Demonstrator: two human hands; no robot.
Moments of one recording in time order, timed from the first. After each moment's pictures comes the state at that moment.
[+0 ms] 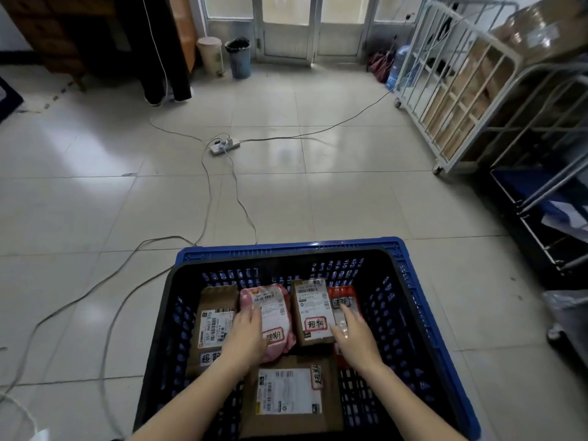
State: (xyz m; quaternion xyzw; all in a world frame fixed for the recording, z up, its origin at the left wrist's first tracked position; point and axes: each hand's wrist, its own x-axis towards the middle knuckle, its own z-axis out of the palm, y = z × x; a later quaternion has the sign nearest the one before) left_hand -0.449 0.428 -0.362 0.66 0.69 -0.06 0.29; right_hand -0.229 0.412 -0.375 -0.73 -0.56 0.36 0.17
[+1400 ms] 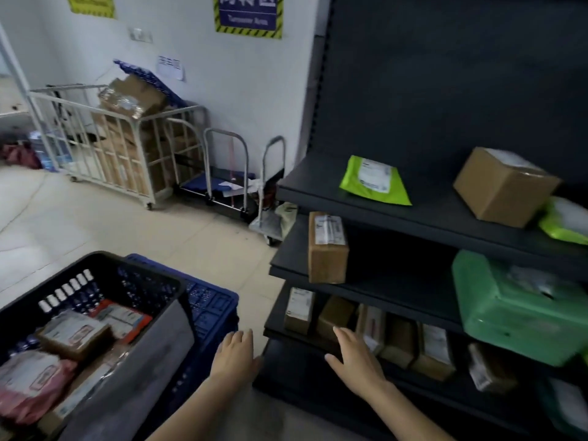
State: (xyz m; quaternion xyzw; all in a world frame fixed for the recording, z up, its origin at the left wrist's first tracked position) left_hand -0.306 0.058 -0.248 0.96 0.19 -0.11 0.16; right_hand -0.217 -0.162 -0.235 -0.95 -0.22 0.16 0.15
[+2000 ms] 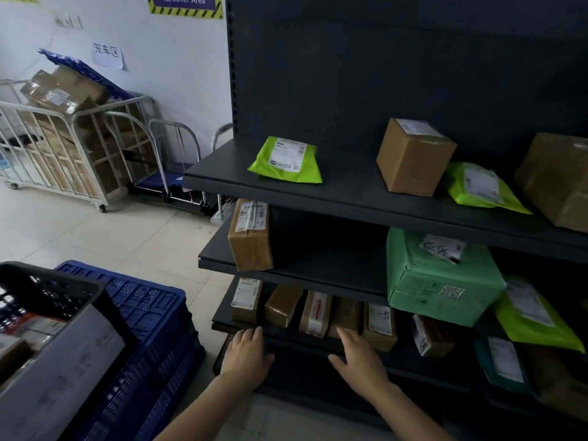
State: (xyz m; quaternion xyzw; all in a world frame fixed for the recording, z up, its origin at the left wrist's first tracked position) left_hand -0.241 -0.110 -0.262 0.97 0.13 -0.13 0.17; right_hand -0.184 -0.330 -0.254 -0.96 -0.16 0.16 0.17
